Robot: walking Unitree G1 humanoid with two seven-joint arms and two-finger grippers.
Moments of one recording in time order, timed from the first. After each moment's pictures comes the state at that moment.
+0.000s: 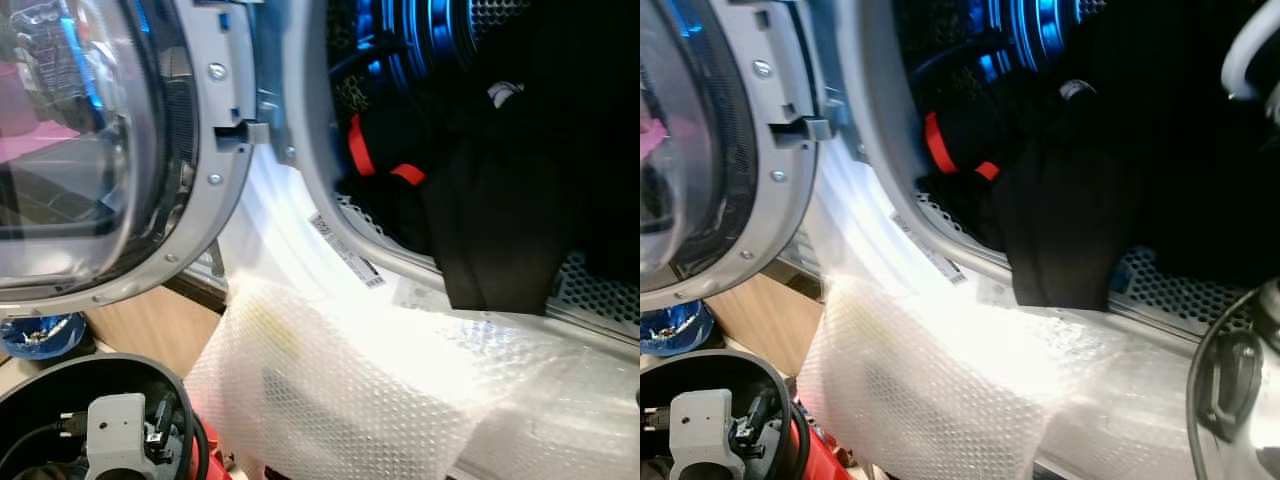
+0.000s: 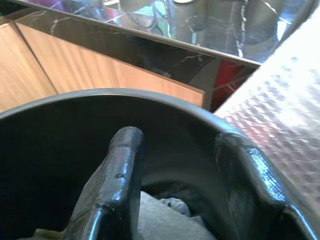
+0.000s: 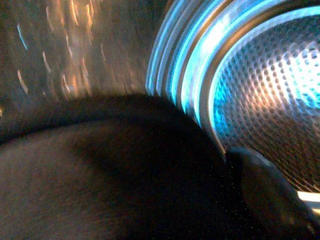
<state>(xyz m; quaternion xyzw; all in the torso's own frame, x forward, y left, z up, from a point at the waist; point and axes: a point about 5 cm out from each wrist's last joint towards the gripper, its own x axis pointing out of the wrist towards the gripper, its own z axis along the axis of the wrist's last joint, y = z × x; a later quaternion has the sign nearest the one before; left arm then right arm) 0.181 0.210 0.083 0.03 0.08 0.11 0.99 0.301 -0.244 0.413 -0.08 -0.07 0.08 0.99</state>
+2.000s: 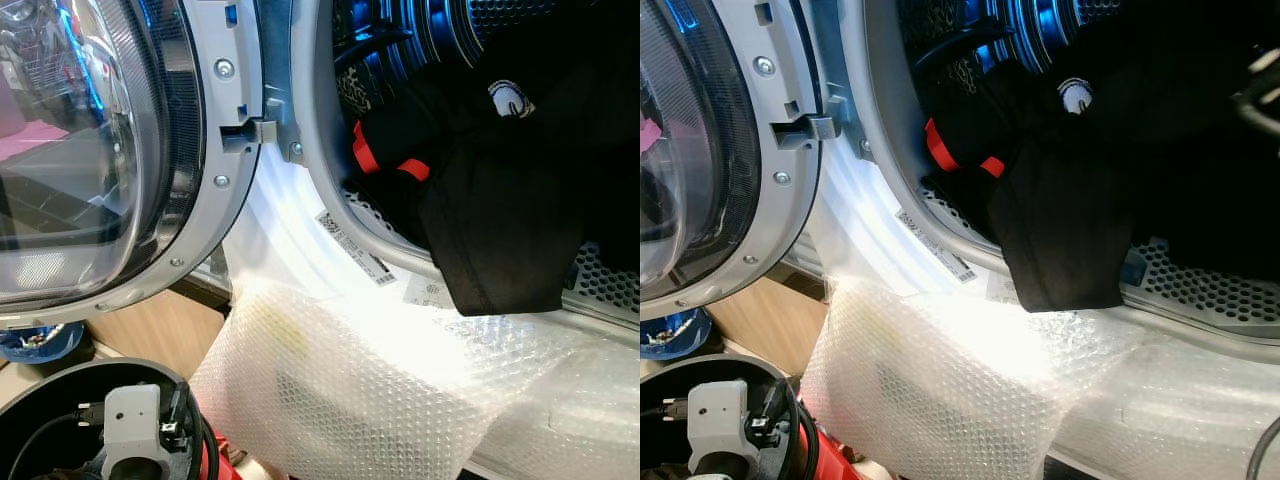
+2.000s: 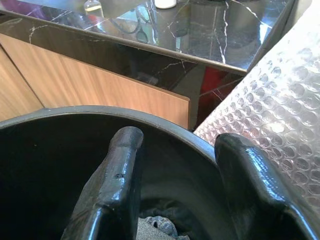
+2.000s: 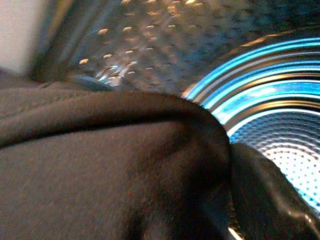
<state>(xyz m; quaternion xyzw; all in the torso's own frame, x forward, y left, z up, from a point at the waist) 0.192 0.200 0.080 0.02 0.07 0.10 0.99 0.245 -0.241 0.405 -0.27 -0.18 0.23 0.92</state>
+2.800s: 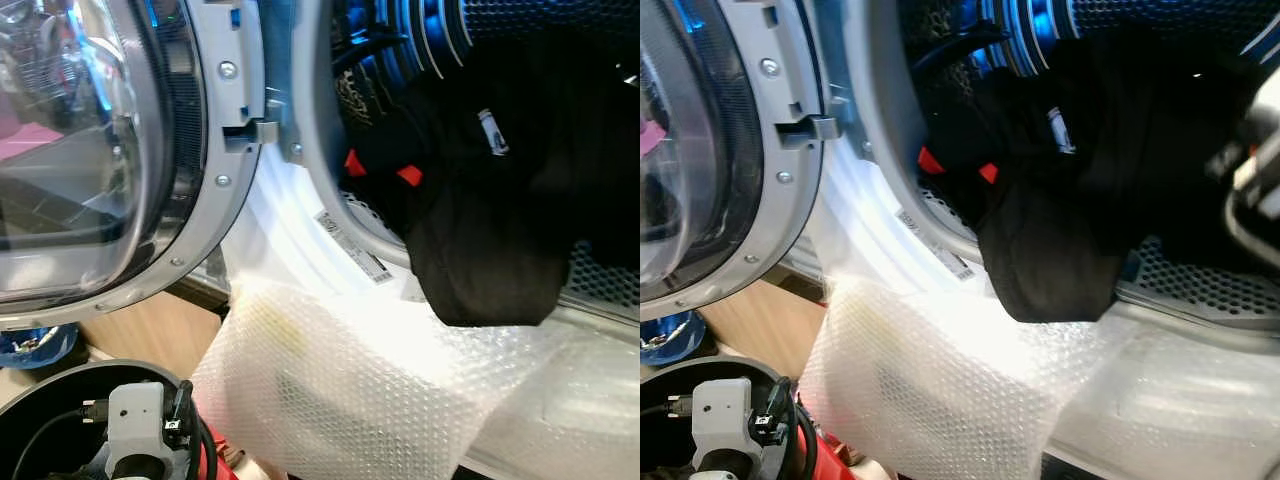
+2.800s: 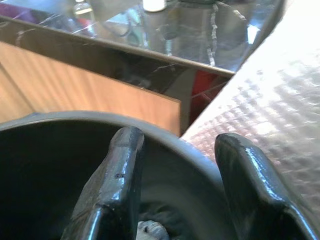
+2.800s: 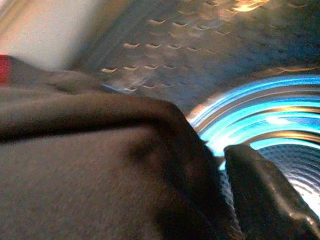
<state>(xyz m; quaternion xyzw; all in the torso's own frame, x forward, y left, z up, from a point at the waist) 0.195 0.198 0.079 0.02 0.07 0.10 0.99 0.273 -0.242 0.407 -0.26 -0.25 0.18 0.91</state>
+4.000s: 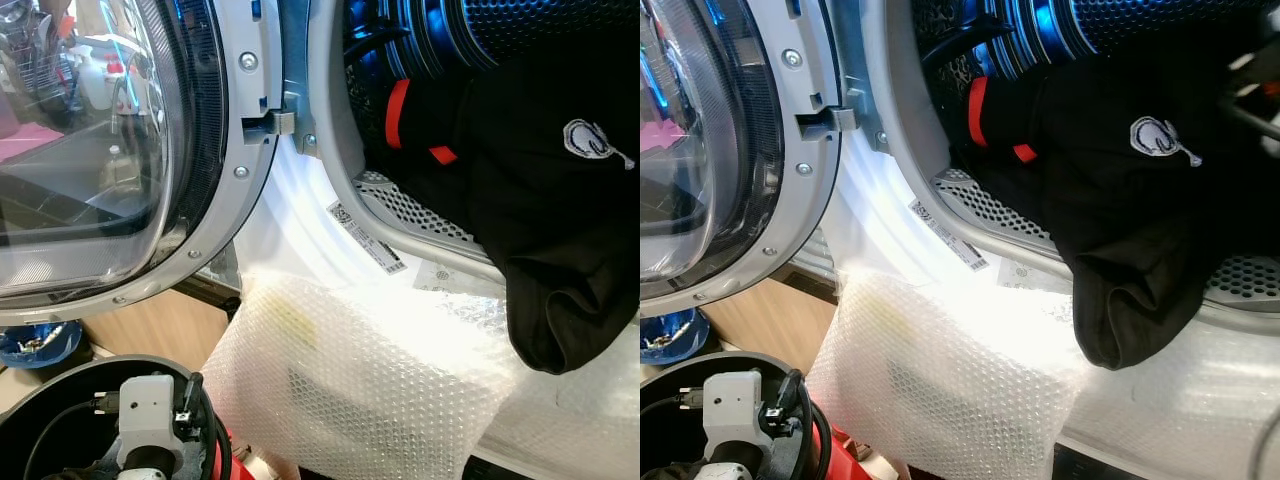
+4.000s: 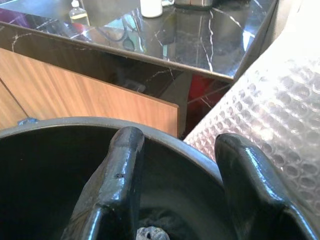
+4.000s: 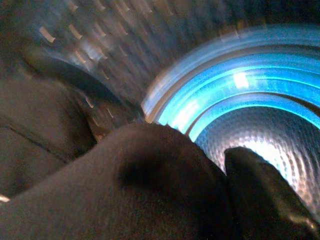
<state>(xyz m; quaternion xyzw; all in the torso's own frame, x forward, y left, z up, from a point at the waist) 0.202 0.189 0.083 0.01 0.05 0.08 0.99 0.265 -0.257 0.404 -0.33 -0.21 0.21 0.90</state>
